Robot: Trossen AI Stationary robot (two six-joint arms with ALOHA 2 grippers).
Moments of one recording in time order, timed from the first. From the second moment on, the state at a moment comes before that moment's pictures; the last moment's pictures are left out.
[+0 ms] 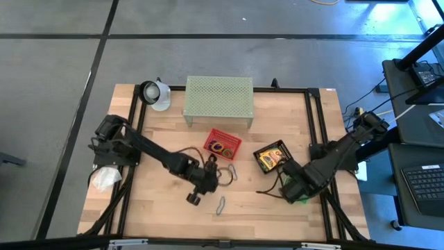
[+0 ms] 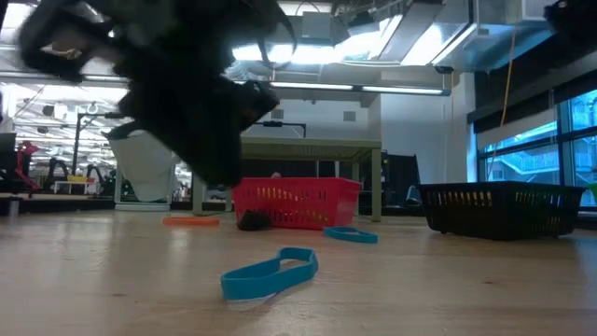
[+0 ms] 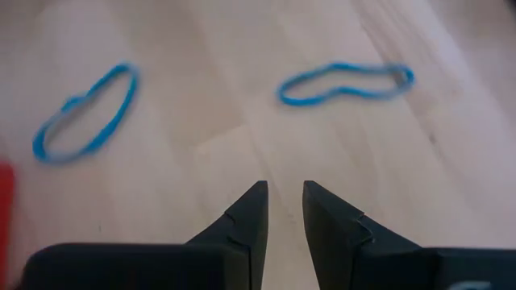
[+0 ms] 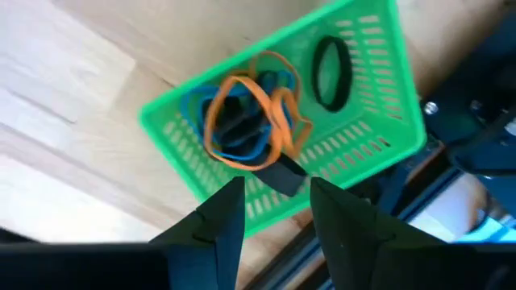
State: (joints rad) left arm -0.36 1.79 1.10 -0.33 0.00 0.08; right arm 0.70 1.50 1.15 -1.35 -0.08 1.57
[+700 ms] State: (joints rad) left arm -0.22 1.56 0.91 -0.65 -0.11 -0.29; right arm 0.75 1.50 1.13 -1.37 0.13 1.65
